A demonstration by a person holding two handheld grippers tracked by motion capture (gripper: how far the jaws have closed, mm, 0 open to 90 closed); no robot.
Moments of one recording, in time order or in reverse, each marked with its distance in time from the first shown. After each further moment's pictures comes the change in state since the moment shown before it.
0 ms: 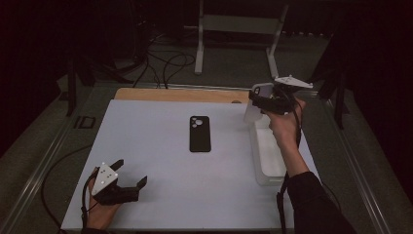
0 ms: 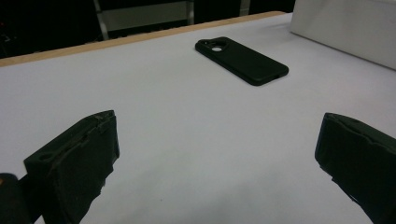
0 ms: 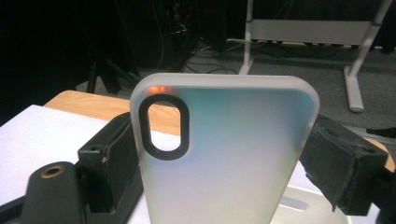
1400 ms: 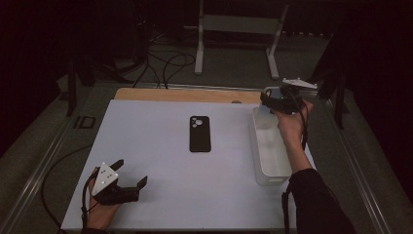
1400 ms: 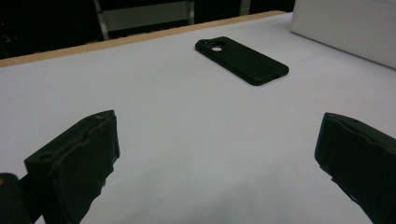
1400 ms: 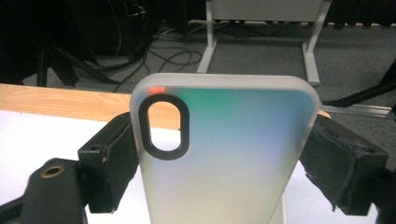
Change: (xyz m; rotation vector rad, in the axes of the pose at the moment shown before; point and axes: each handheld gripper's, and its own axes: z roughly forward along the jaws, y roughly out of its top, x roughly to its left) left arm 0.000 0.000 0.000 0.001 0.001 0.003; right arm -0.039 -0.014 0.018 0.071 -0.143 0.033
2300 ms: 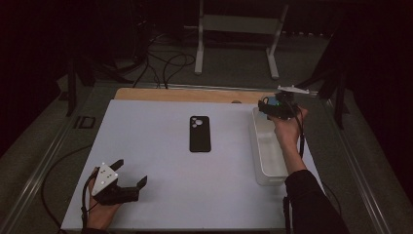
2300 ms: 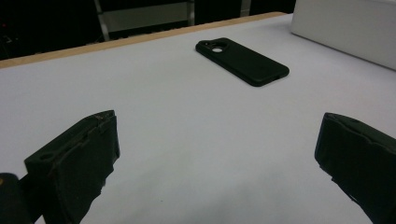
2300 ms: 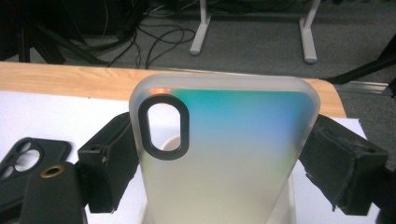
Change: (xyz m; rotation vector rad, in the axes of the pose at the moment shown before) left arm 0.000 0.000 0.000 -0.005 0.003 -0.002; right arm -0.004 -0.026 0.026 0.088 -0.028 0.008
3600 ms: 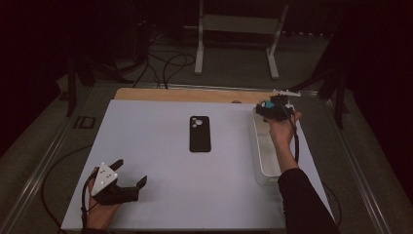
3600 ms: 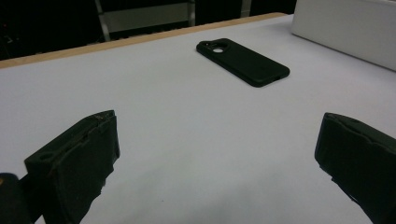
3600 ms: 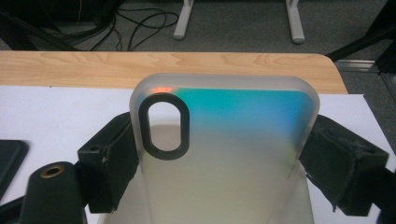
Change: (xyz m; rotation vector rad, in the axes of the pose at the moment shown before) left arm 0.001 0.000 -0.001 -0.003 -0.002 -0.001; right arm -0.003 -0.015 0.035 0.054 -0.066 0.038
